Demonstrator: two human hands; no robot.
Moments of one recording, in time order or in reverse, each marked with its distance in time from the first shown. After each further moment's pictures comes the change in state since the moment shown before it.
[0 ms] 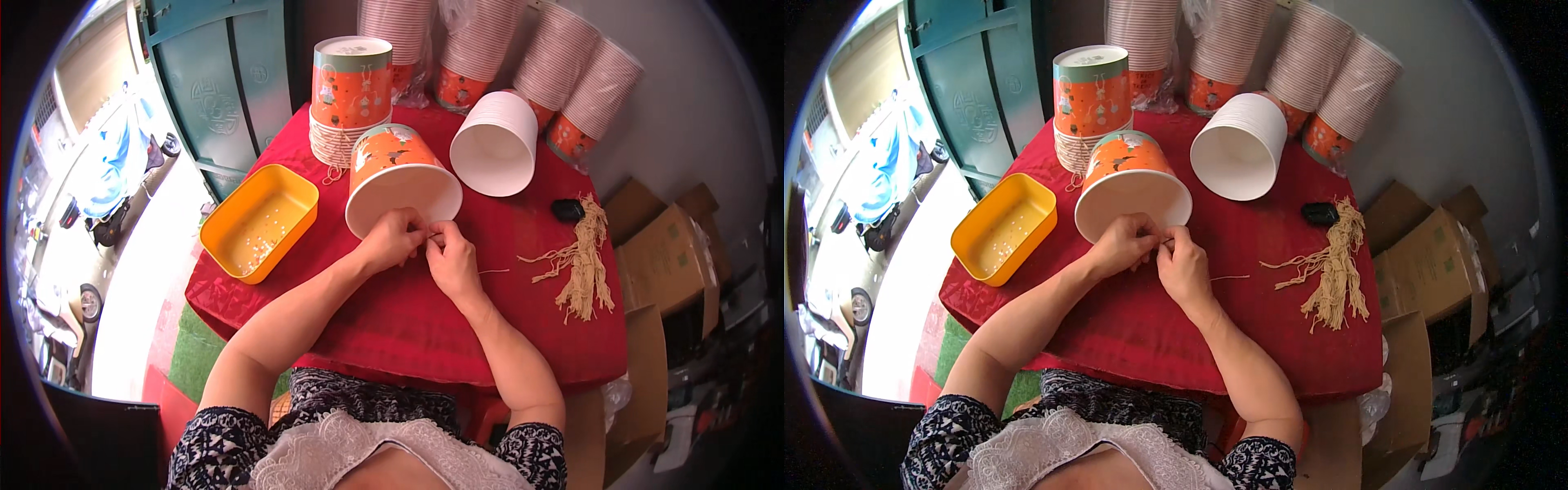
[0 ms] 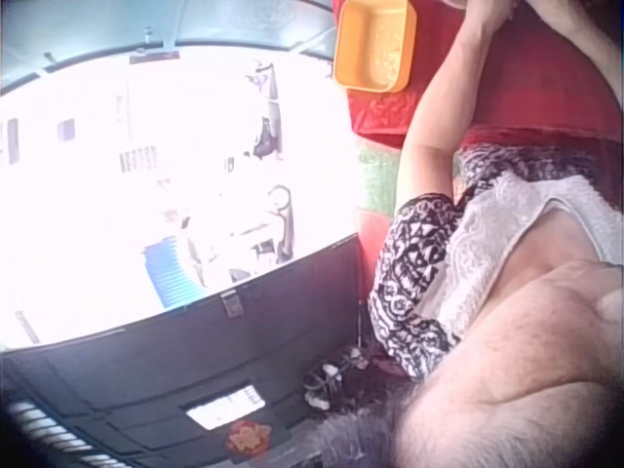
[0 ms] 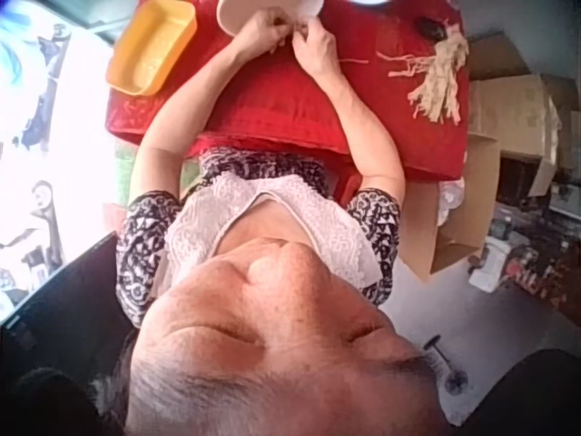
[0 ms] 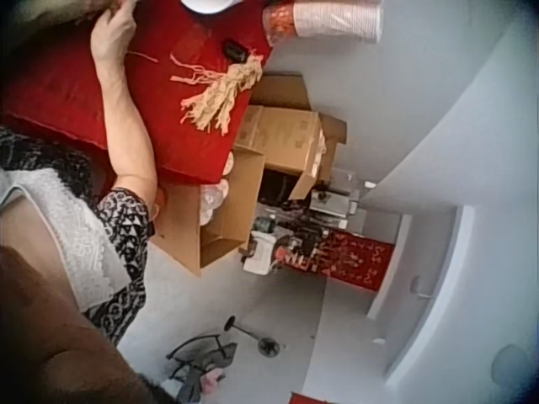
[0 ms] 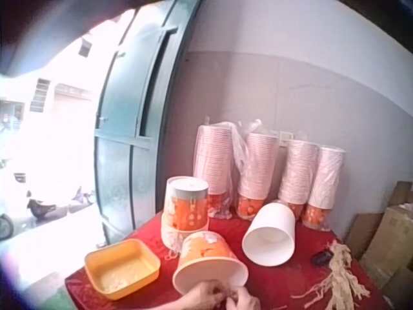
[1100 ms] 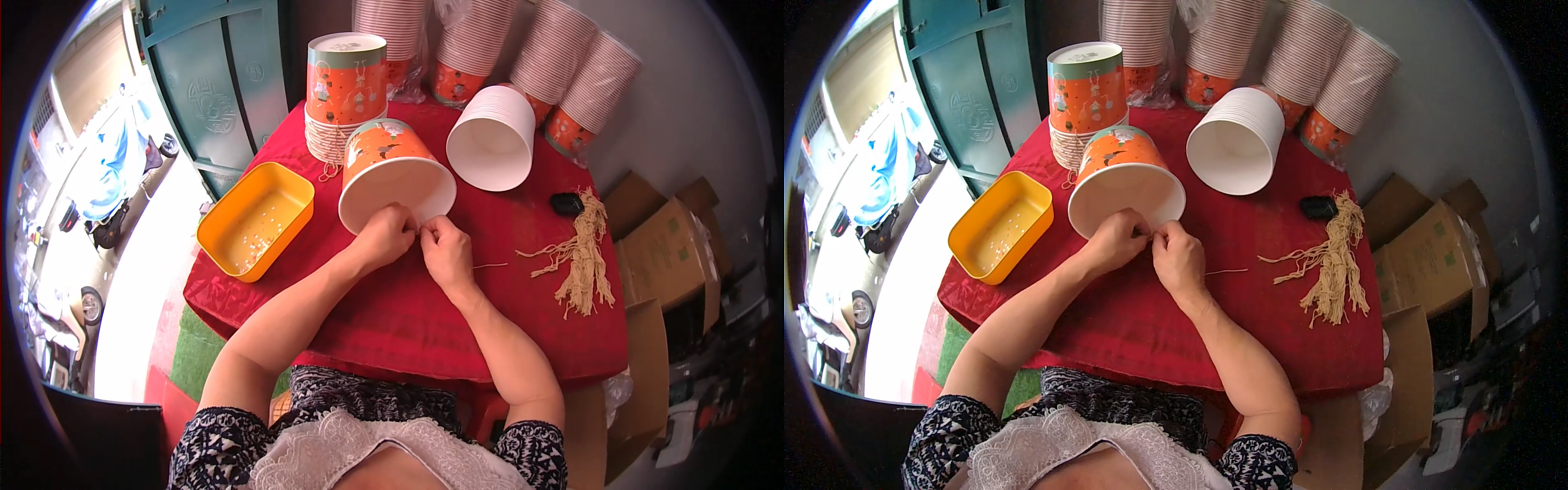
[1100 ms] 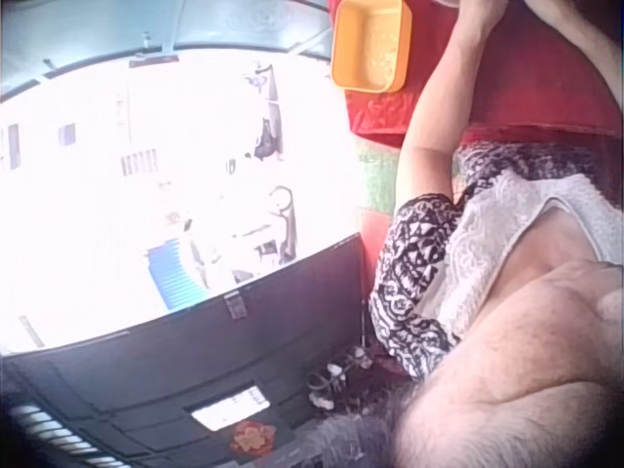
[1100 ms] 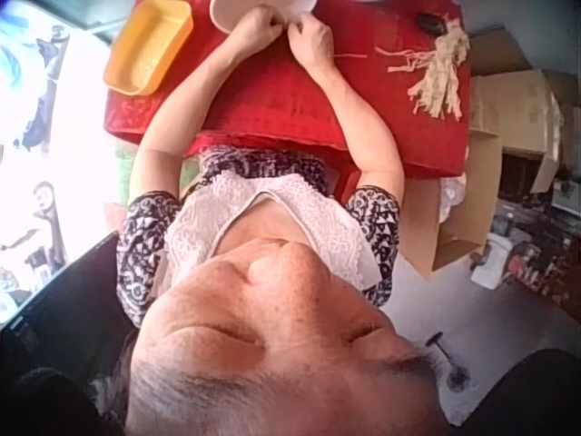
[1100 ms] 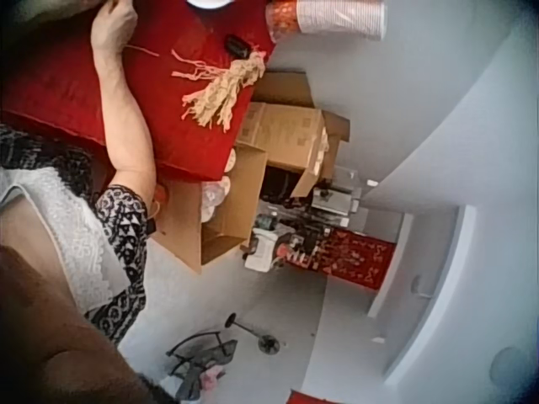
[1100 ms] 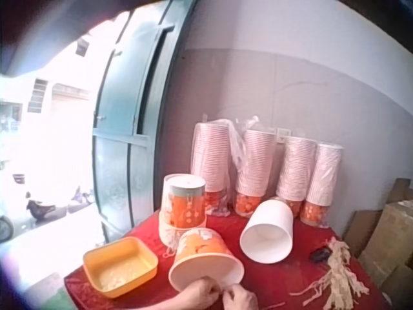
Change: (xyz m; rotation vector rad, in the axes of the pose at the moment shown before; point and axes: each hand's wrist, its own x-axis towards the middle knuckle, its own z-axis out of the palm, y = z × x) left_hand 0.007 -0.020 -0.001 0.389 0.176 0.281; right_hand 0.007 -0.003 0.007 -0.075 0.043 0.056
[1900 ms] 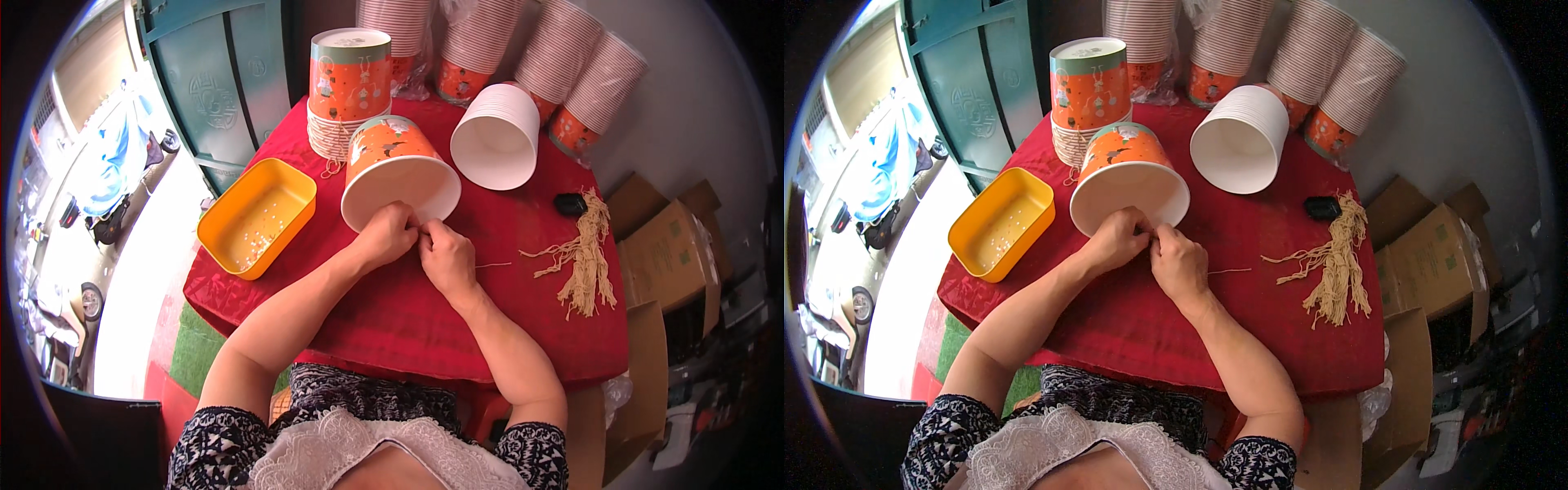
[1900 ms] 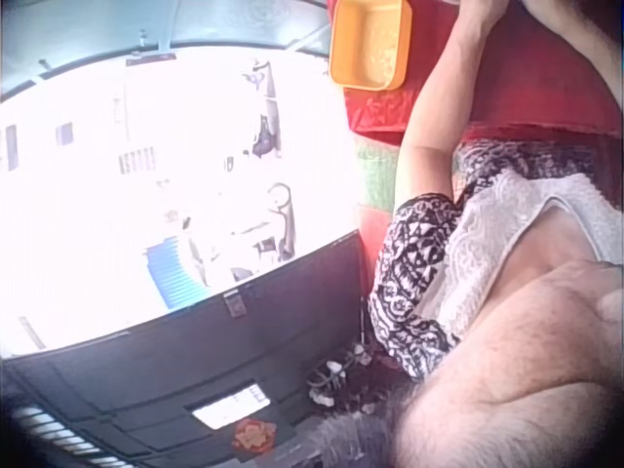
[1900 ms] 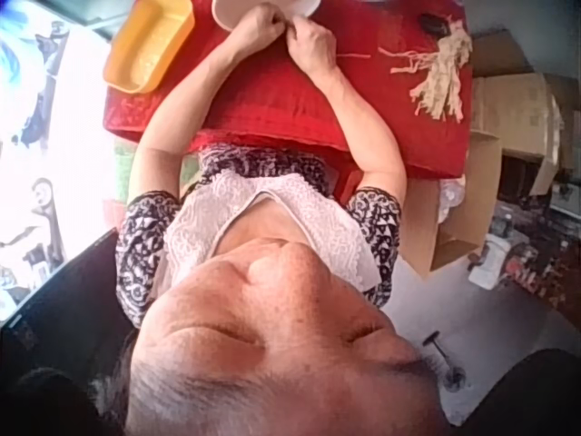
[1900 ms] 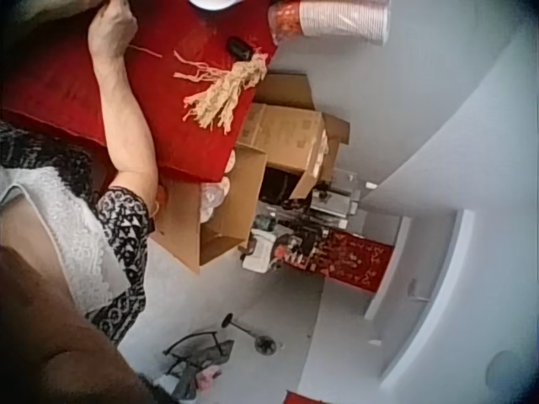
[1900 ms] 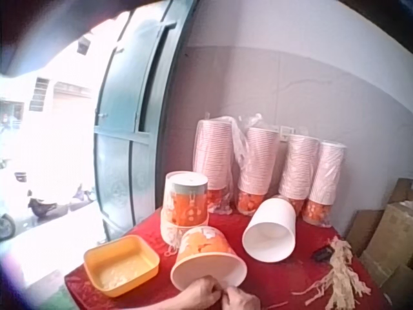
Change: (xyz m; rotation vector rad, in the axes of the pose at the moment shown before) left_hand 0.000 -0.007 0.002 -0.038 0.009 0.031; right_hand -0.006 -0.004 -0.002 -0.252 -0.010 -0.281
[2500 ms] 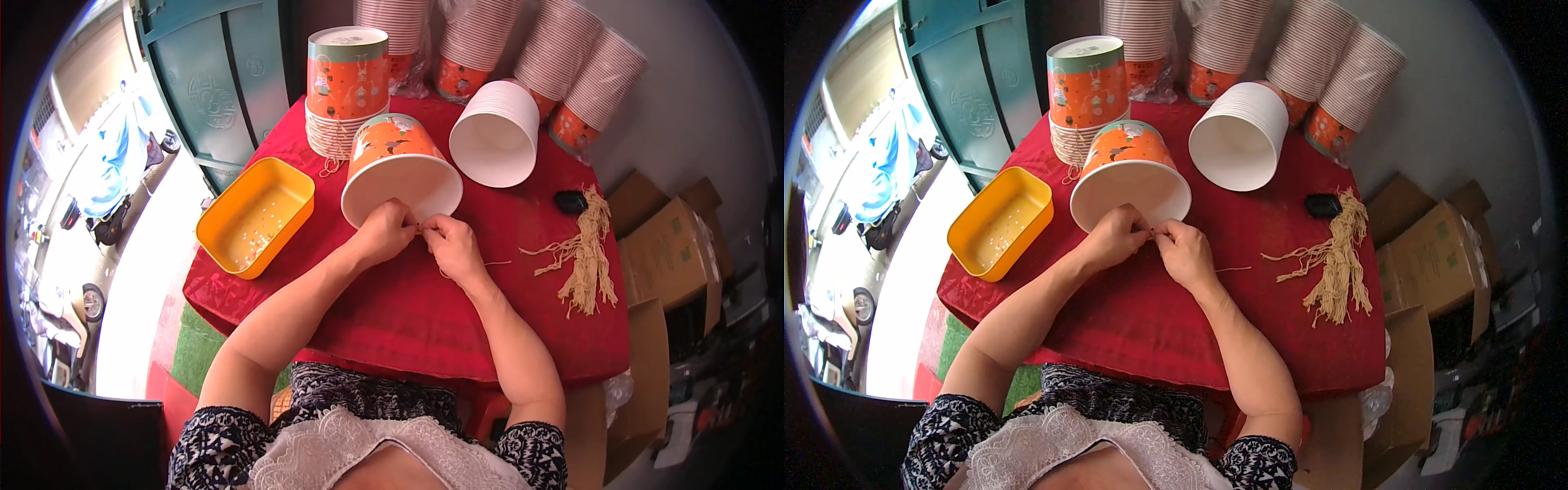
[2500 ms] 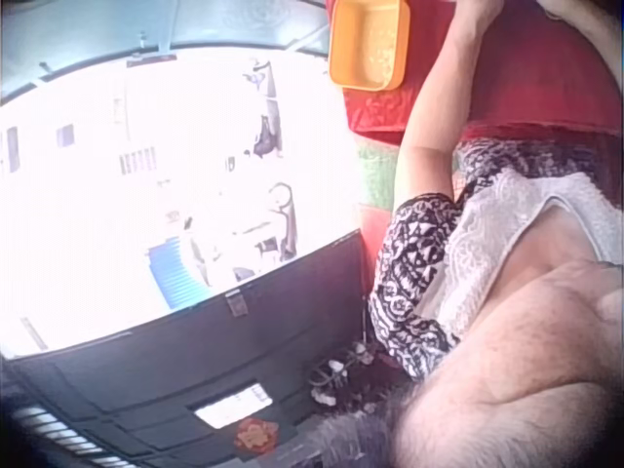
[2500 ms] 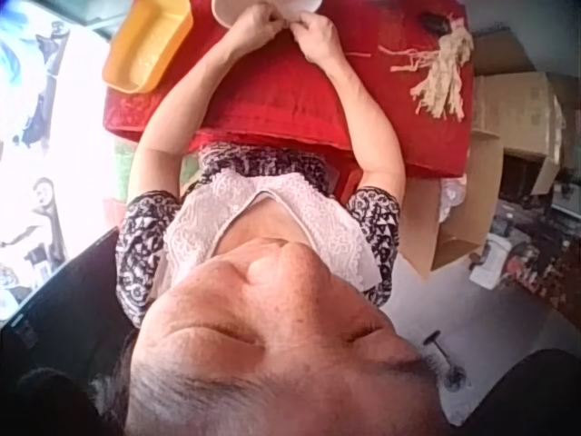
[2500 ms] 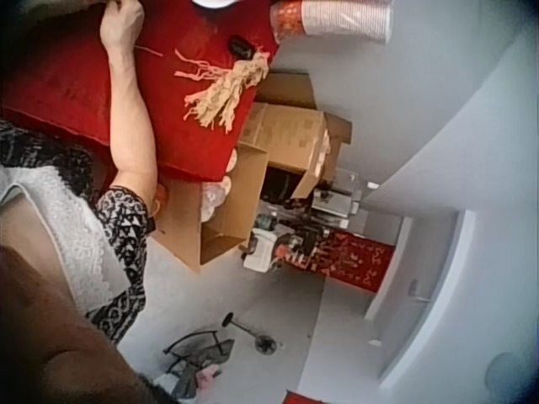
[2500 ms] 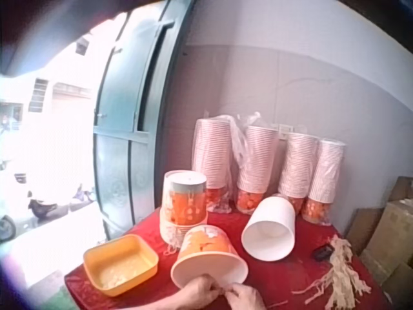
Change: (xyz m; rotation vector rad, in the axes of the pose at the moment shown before) left_hand 0.000 0.019 -0.012 0.016 -0.078 -0.154; right_hand 0.010 0.023 -0.004 0.437 -0.237 0.371
